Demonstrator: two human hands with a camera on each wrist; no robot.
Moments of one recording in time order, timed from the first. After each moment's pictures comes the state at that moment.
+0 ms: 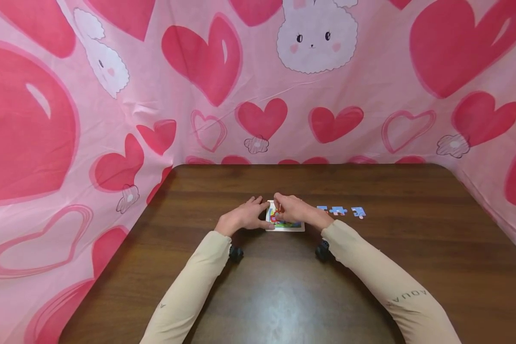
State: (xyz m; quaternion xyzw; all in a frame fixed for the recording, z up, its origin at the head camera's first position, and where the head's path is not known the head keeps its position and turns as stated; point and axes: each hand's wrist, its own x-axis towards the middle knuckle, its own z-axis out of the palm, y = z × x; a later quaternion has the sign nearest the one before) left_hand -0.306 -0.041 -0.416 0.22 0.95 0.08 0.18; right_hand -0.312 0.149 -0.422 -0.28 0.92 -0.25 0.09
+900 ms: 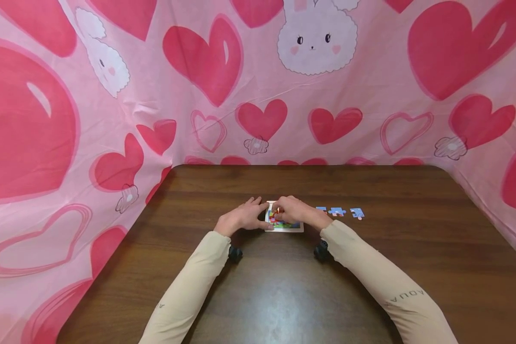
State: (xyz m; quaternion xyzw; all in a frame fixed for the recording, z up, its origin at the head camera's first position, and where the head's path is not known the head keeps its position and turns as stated) left_hand -0.307 -0.043 -0.419 0.22 0.95 0.08 0.18; right_hand -0.314 0.149 -0.421 -0.34 0.91 -0.22 0.10
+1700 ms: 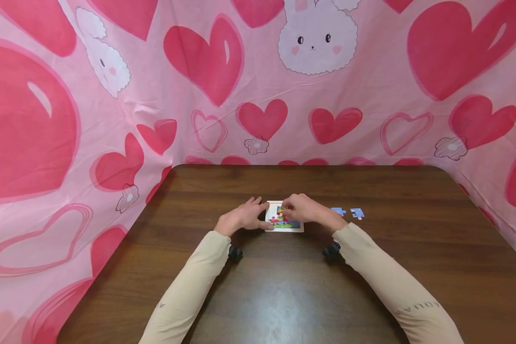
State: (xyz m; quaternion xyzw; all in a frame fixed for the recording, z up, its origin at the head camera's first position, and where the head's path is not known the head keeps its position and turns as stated) left_hand -0.307 -0.043 -0.420 0.22 0.95 0.09 0.18; right_hand -0.305 0.173 -0.408 -0.31 0.92 -0.22 0.08
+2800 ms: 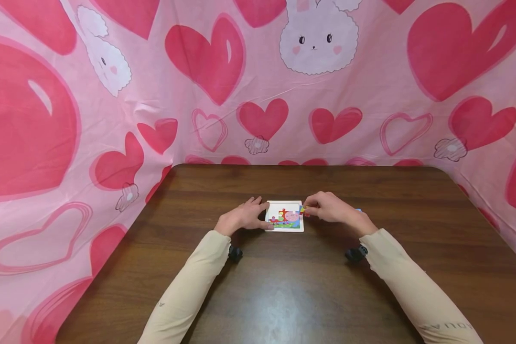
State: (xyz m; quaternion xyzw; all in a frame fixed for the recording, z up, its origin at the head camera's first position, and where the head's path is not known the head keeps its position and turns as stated) left_hand -0.304 -0.043 -0.419 0.22 0.96 0.09 0.17; right_hand -0.289 0.231 -0.398 -0.26 0.93 -0.26 0.08
